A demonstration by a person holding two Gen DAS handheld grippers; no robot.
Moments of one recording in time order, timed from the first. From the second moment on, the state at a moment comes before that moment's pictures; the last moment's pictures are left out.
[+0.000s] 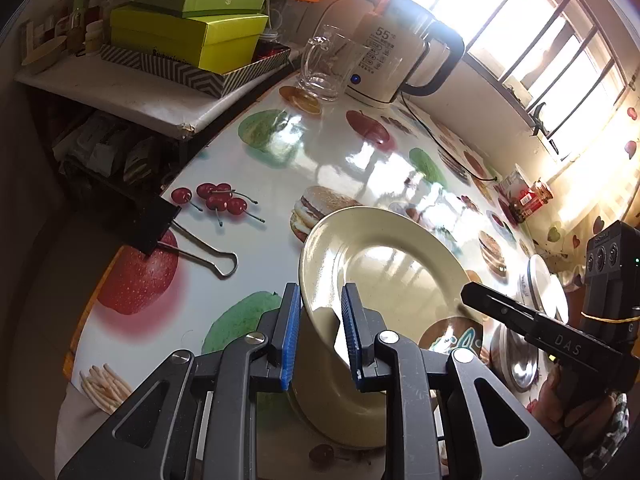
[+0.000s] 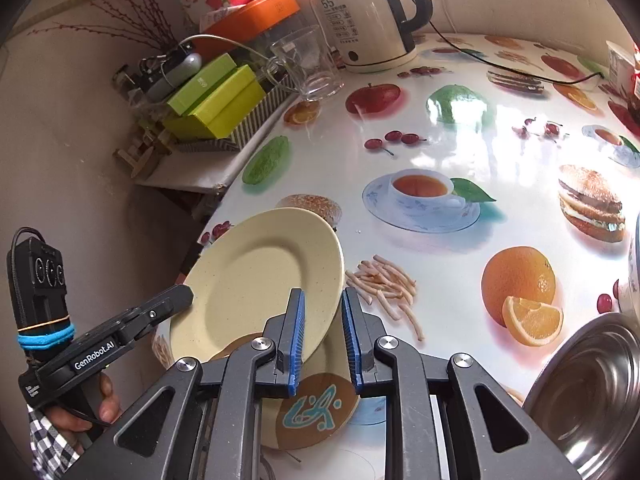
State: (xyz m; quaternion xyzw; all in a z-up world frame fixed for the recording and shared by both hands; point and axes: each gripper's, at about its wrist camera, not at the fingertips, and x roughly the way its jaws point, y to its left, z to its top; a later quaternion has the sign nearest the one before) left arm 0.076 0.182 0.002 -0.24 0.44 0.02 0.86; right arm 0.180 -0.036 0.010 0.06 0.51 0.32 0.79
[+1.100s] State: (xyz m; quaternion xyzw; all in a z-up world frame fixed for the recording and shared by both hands) left arm 0.051 0.163 -0.019 -0.24 0.46 0.02 0.86; right arm 0.146 -0.054 -0.008 0.06 0.51 0.31 0.80
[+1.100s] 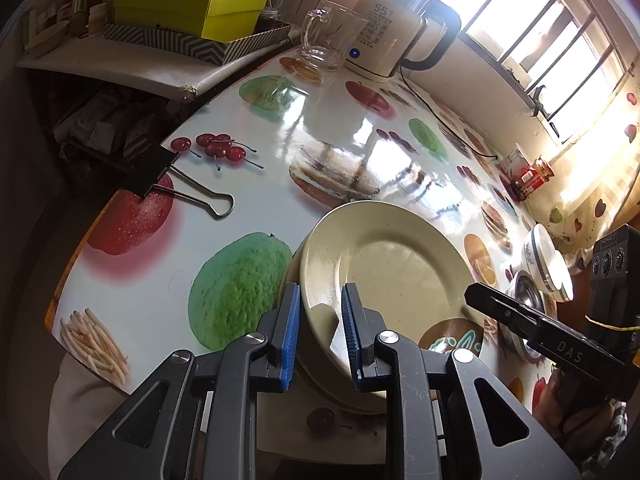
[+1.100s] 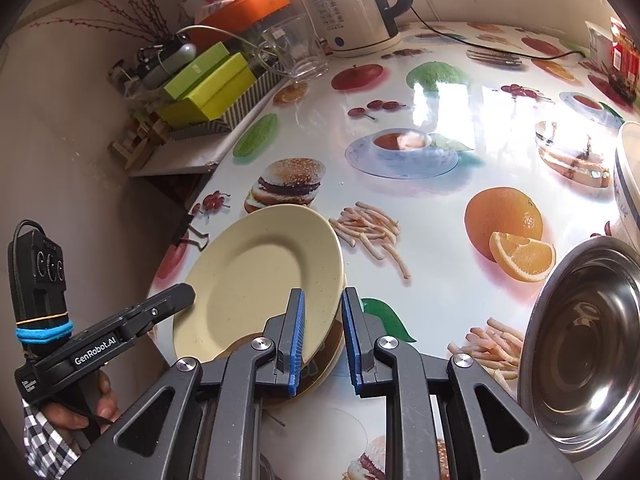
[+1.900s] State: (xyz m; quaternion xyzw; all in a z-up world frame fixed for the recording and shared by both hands) left arm 0.049 0.163 -0.026 -0.24 0.47 0.02 0.85; right arm 0.143 -0.054 -0.018 0.06 0.52 0.30 0.79
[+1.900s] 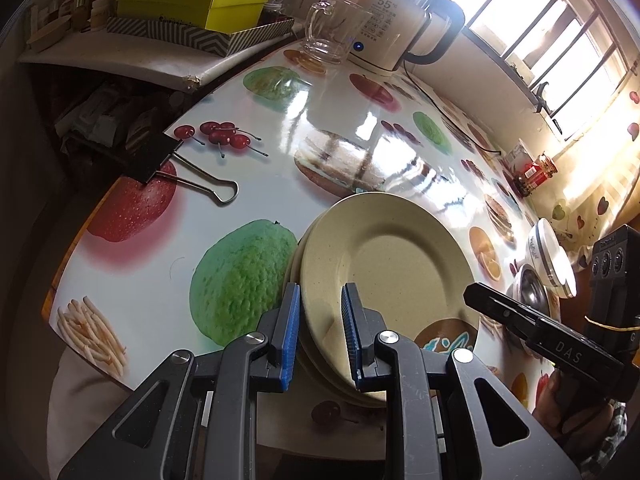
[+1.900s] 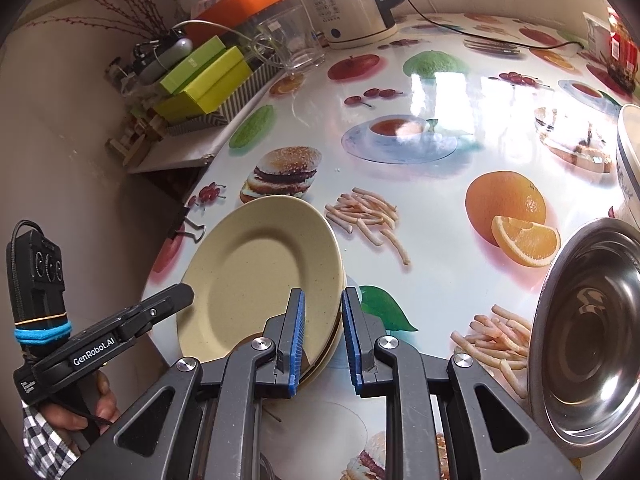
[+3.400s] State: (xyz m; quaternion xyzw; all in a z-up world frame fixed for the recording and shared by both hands) left arm 0.058 0.140 0.008 -0.20 0.46 0.02 0.87; right arm 0.133 -0.074 0.013 0.06 0.49 0.27 0.83
